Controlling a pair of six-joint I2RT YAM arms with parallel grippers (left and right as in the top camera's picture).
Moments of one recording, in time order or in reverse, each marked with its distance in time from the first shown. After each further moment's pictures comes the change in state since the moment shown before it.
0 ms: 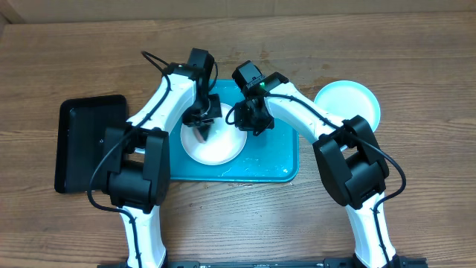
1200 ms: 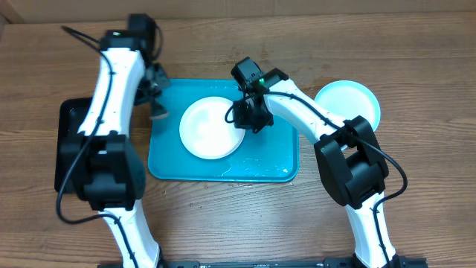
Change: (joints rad) left arm 0.261 -0.022 0.347 -0.336 -0.265 -0.129; right arm 0.003 0.000 0.061 -0.055 -0.019 -0.048
